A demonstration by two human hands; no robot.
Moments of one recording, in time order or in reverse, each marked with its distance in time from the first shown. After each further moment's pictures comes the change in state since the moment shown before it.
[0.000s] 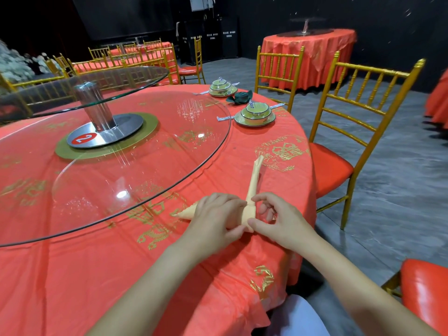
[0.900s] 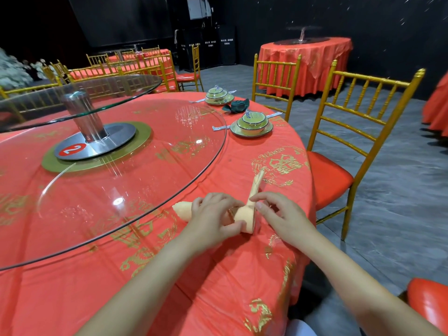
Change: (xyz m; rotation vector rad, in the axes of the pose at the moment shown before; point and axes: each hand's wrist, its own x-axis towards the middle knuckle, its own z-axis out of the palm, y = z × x) left_hand 0.049 -0.021 0.014 -0.113 -0.025 -0.109; right_hand 0.050 0.023 -0.019 0.014 0.027 -0.064
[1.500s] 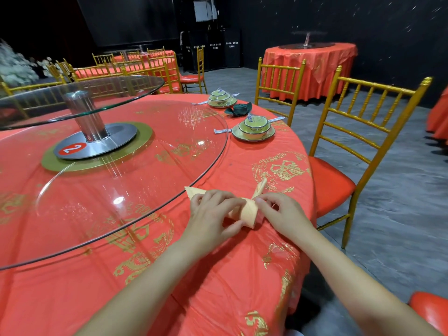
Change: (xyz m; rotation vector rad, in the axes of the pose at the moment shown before) left_hand 0.010 -0.008 0.012 0.130 0.200 0.106; right_hand 0.030 0.014 -0.003 -0.117 0.037 0.068
